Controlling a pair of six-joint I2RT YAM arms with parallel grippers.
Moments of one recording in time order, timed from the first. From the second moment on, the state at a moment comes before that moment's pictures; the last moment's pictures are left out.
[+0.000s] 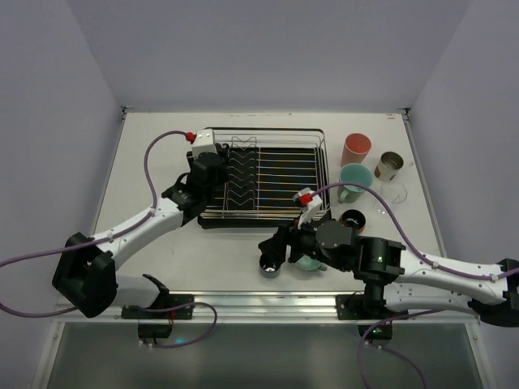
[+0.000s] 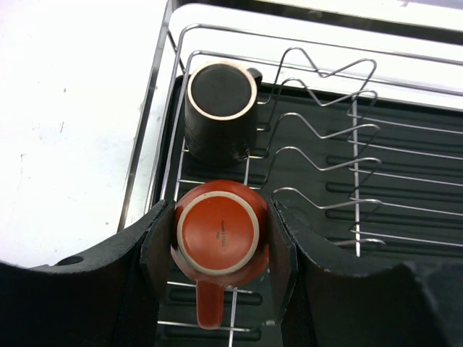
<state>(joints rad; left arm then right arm) -0.60 1.36 0.90 -0.02 -0.60 -0.41 1.32 0.85 0.81 -0.32 0.32 0.67</state>
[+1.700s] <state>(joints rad) -0.61 0.72 0.63 0.38 0.21 -0.98 0.97 1.09 0.82 0.53 -0.13 0.78</state>
